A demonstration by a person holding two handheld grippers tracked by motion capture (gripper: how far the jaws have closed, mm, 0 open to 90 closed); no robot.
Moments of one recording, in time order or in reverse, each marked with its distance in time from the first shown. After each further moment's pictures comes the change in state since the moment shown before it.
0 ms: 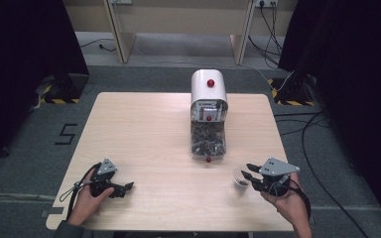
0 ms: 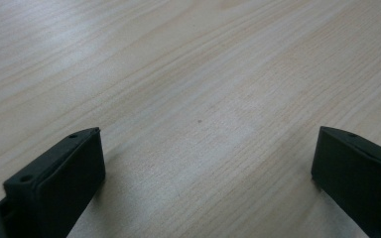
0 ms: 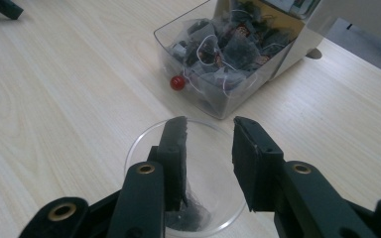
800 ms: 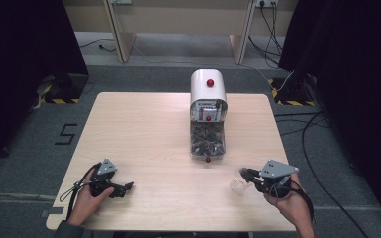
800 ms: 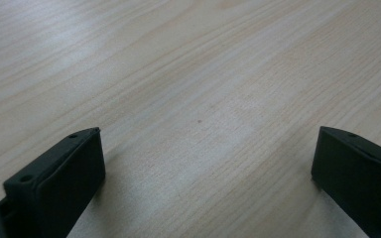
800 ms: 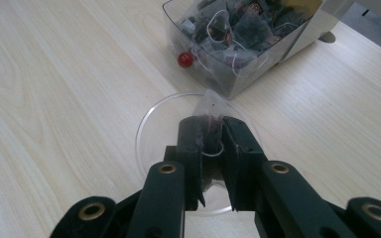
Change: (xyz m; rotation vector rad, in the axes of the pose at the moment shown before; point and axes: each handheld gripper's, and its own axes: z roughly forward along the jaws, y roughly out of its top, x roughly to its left) left arm 0.000 0.000 0.000 0.000 0.000 0.000; right arm 0.000 -0.004 -0.001 0.074 0.026 -0.033
